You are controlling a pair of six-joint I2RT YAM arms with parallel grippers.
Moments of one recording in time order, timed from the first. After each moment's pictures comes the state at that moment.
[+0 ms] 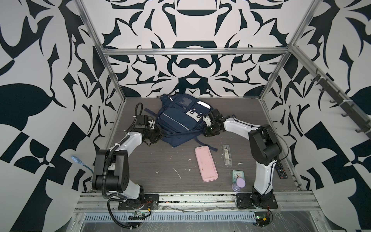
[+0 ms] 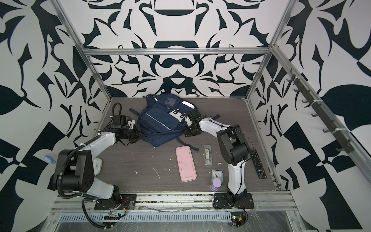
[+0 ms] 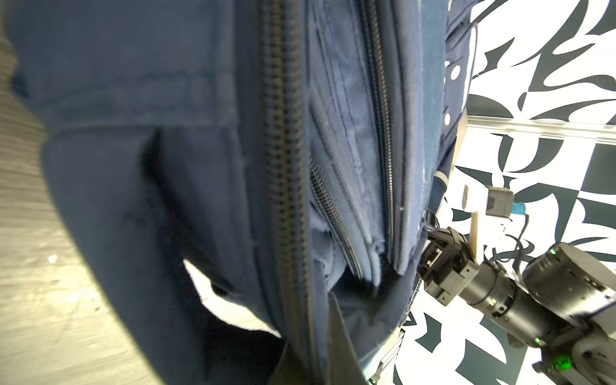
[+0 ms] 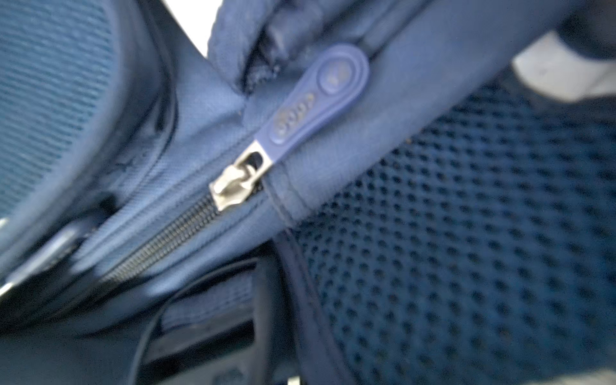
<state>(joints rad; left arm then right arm) -0.07 1.51 0.89 -0.33 0.62 -0.76 0.45 1.97 1.37 -0.54 -0.23 0.26</state>
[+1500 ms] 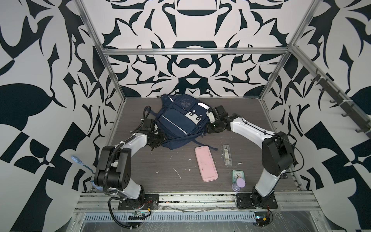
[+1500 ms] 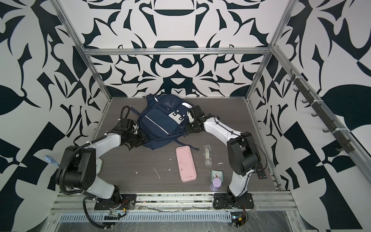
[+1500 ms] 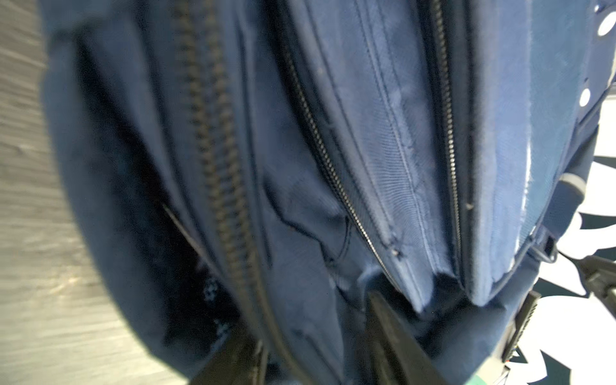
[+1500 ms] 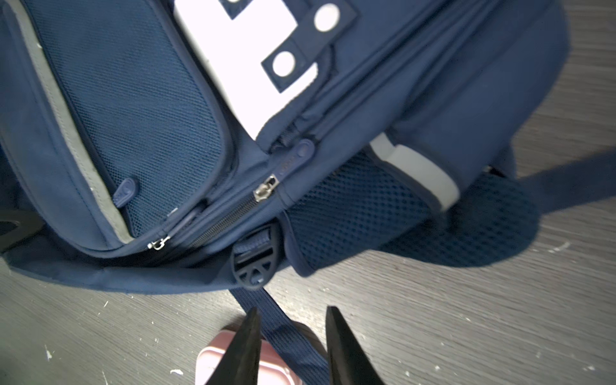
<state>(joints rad) -0.17 1.55 0.84 -0.36 0.38 -0.63 0.49 1.79 1.35 -0.59 -0.17 0.32</state>
